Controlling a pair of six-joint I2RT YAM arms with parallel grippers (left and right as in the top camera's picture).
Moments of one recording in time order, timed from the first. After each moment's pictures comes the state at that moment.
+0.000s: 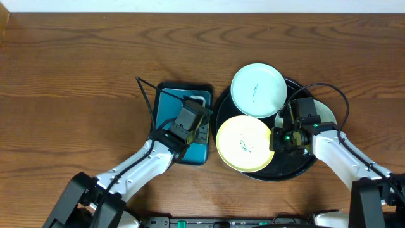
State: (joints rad) left arm -0.59 1.49 0.69 -0.14 -0.05 -0.41; right arm 0.17 1.52 0.69 -0.51 -0.27 0.30
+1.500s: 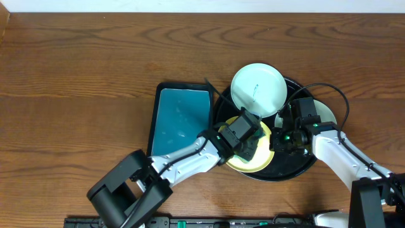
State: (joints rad) left arm -0.92 1.78 0.96 -0.17 0.09 -0.49; right arm 0.17 1.52 0.69 -0.52 -0.27 0.30
